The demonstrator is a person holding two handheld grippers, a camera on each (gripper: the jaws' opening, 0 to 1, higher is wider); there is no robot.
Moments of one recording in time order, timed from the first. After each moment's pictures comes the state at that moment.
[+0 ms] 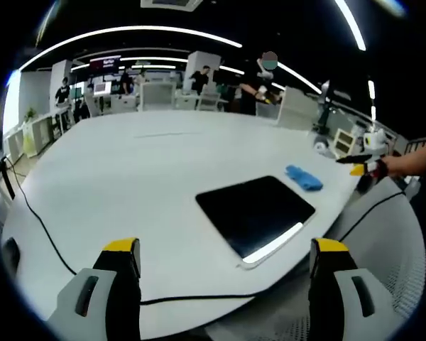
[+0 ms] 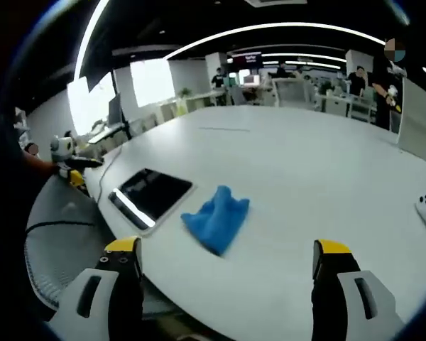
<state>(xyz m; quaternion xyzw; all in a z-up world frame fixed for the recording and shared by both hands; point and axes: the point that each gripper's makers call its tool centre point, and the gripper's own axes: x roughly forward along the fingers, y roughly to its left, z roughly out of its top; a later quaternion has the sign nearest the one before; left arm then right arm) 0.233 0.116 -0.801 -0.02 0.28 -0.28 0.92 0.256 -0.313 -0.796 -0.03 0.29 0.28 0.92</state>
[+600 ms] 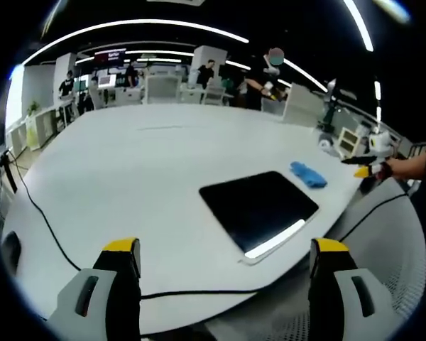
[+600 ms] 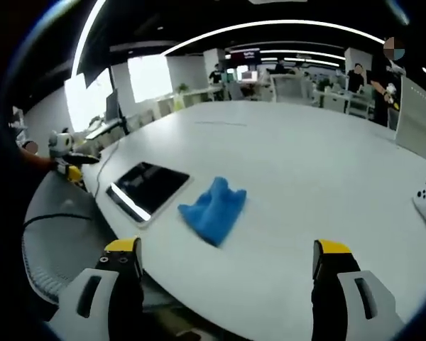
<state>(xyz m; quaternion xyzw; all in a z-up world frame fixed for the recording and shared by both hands) 0.232 0.120 -0.803 0.00 0.29 -0.27 0.92 0.252 -0.320 -0.808 -0.03 0.31 0.27 0.91</state>
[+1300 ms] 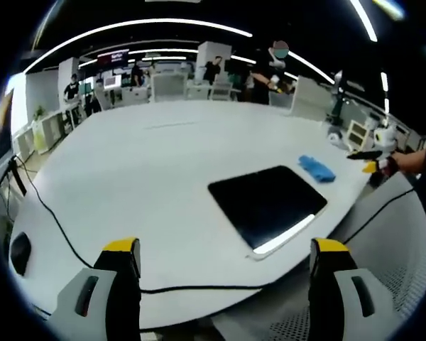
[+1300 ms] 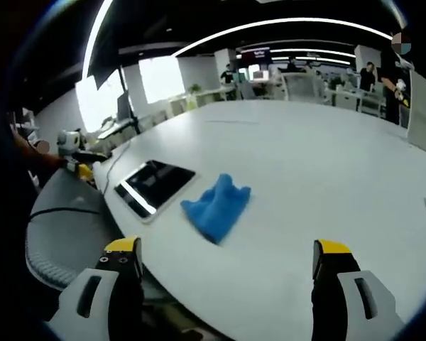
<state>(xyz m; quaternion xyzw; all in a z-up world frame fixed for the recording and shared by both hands) 0.230 0.126 -0.805 0.00 0.30 -0.24 0.92 0.255 -0.324 -0.813 -0.02 0.31 0.31 0.90</state>
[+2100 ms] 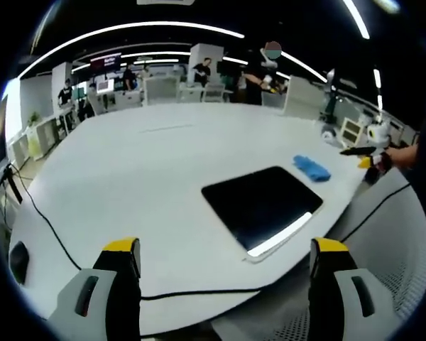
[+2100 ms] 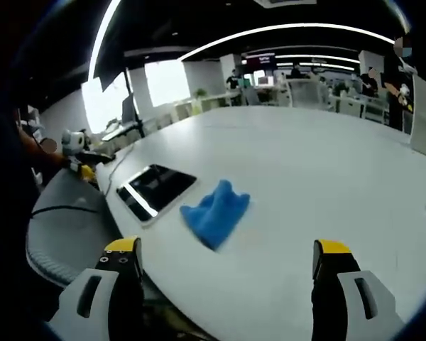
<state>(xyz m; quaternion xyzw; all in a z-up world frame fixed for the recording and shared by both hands) 0.233 0.121 -0.804 0.01 0.30 -0.26 0.92 0.262 -0.324 -0.807 -0.02 0.29 0.32 0.90</state>
